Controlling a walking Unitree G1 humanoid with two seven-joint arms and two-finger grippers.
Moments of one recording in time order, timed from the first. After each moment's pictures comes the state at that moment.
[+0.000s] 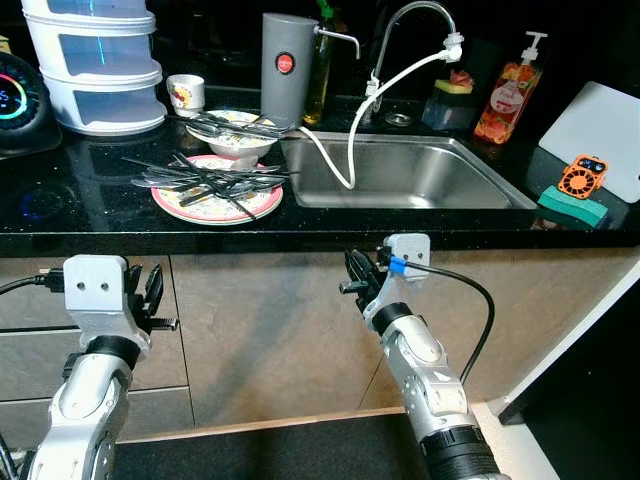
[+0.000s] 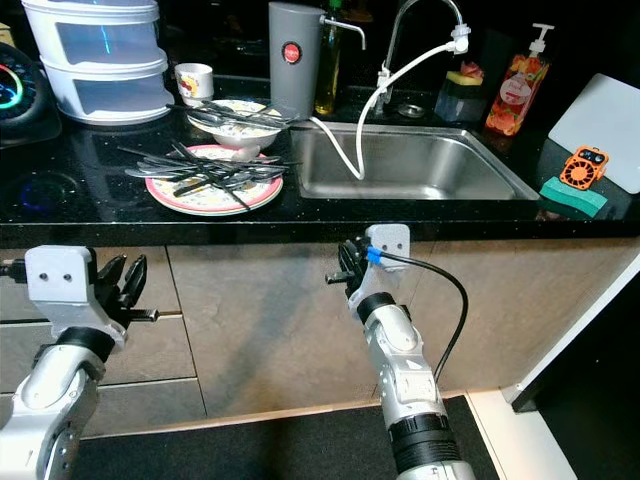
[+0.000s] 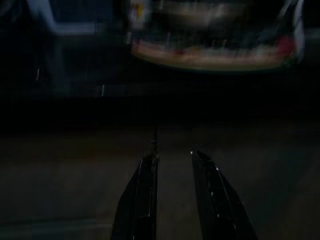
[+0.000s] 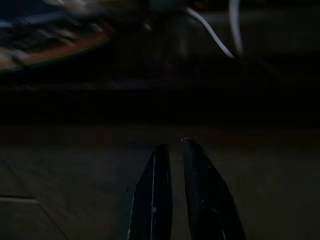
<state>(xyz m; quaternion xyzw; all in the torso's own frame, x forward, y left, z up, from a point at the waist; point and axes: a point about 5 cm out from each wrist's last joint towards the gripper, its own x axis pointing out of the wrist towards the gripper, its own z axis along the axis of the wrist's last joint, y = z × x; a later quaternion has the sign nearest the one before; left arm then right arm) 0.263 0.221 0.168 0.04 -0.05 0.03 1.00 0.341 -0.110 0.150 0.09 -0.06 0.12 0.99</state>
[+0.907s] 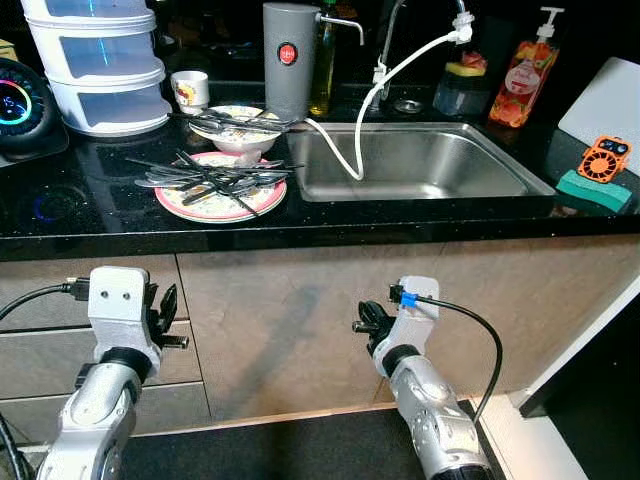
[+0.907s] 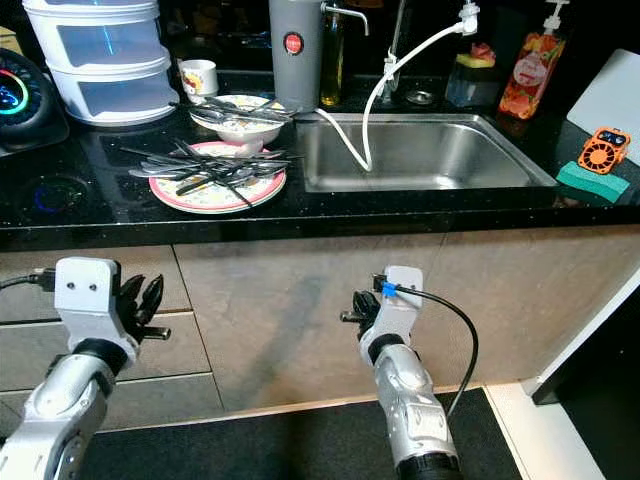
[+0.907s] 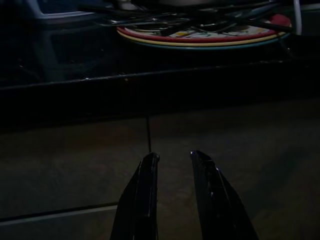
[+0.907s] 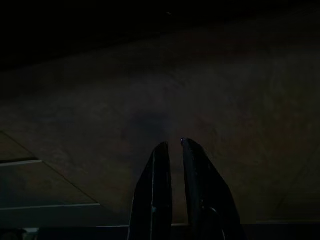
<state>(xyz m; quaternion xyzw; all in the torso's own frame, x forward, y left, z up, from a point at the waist) 0.269 0.209 0.168 0.03 -0.04 0.01 1.00 0.329 -0.114 0.116 0.12 0.03 0.11 0.99</state>
